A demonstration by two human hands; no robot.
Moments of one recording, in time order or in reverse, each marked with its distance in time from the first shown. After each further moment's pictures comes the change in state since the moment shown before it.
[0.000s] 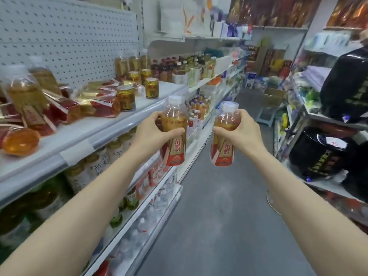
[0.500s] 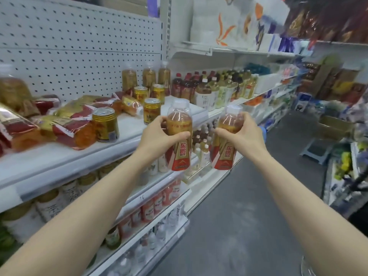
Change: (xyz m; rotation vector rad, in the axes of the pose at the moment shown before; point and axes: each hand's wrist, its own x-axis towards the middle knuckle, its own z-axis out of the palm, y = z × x) left_hand 0.221 -0.023 0.083 0.094 0.241 -0.074; right_hand 0.285 0.070 0.071 0.111 -0.194 -0.186
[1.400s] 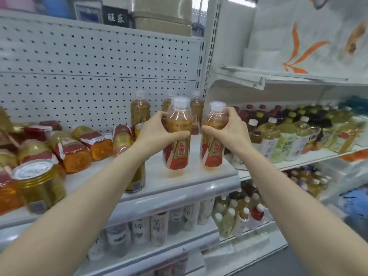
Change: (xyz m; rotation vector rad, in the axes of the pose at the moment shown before) left_hand 0.284 -0.025 0.033 0.245 0.379 -0.150; right_hand 0.362 0.027 0.153 0.237 -0.343 -0.340
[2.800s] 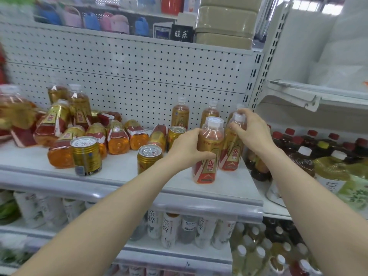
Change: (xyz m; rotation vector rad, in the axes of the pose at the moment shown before) left_hand -0.008 0.009 0.048 0.401 0.135 -0.092; right_hand 0.087 0.018 0.020 -0.148 -0.166 -0.365
